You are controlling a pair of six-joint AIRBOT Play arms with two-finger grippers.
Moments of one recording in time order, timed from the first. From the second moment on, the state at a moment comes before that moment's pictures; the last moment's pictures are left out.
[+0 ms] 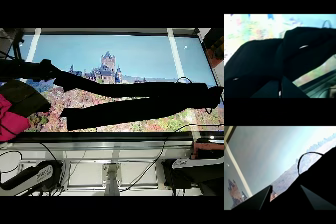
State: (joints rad) left arm 0.14 -1.17 1.36 0.73 -1.32 -1.40; right arm -0.73 -1.60 1.84 -1.00 1.24 1.68
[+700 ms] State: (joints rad) left arm 0.11 -1.55 1.37 0.70 -0.87 -1.64; right arm -0.73 -1.64 1.84 -1.00 1.25 1.68
